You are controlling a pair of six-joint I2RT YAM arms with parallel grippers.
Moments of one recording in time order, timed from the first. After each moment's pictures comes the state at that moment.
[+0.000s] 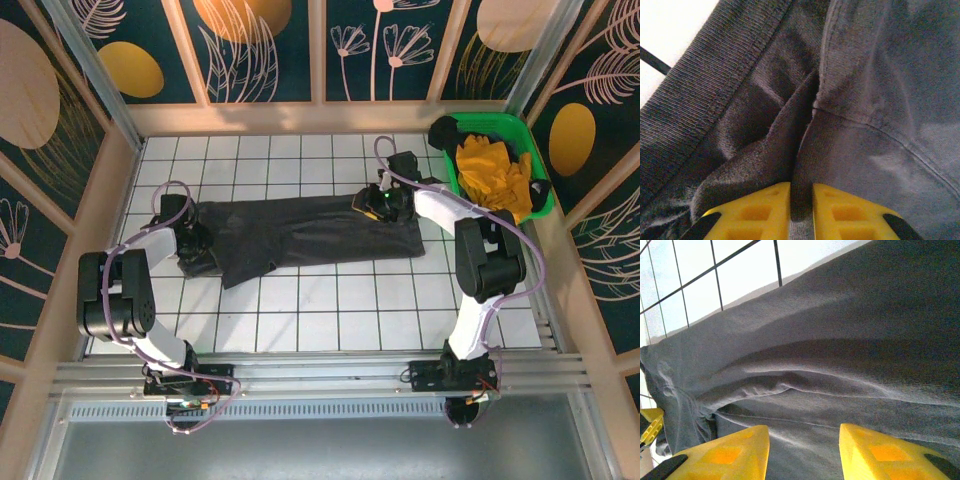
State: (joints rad) left arm 0.07 1.61 0.82 -0.31 0.16 -0.73; right arm 0.31 1.87 1.28 -0.40 -0.45 0.61
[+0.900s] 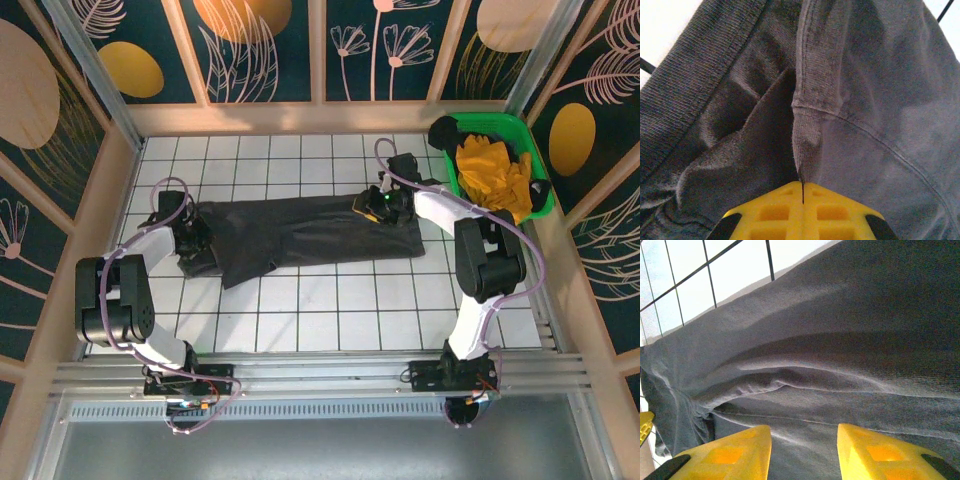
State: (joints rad) left arm 0.07 1.57 0.85 -0.35 0.19 -0.73; right arm 0.31 1.86 1.27 -0.40 -0.45 0.63
